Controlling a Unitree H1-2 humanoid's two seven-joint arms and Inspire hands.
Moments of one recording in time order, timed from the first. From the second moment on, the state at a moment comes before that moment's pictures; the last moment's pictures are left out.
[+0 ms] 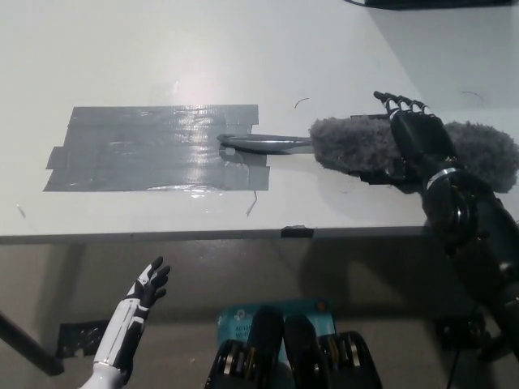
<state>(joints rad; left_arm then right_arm) 0.02 0.16 -0.05 0.03 0.07 -0.14 -0.09 -0.80 -0.27 0.29 0.72 -0.75 0.04 -0.02</state>
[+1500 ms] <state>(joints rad) 0.02 0.16 -0.05 0.04 0.06 -0.13 -0.09 -0.22 -0.49 0.07 -0.24 -0.04 0.20 0.37</state>
